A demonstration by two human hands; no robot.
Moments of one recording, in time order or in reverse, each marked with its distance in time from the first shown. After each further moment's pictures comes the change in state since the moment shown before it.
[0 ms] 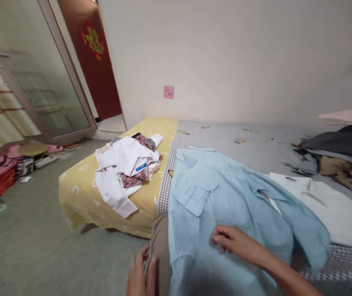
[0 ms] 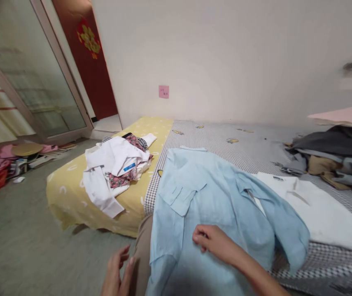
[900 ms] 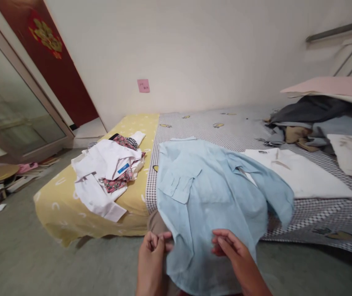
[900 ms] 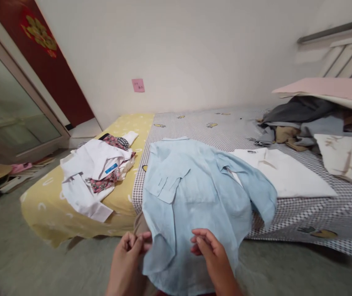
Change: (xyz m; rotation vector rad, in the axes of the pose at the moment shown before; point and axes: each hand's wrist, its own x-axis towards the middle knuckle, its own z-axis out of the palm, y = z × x) left_hand -0.002 0.102 0.049 -0.245 -0.153 -0.102; right_hand -0.065 0.019 0.089 0.863 0.718 0.175
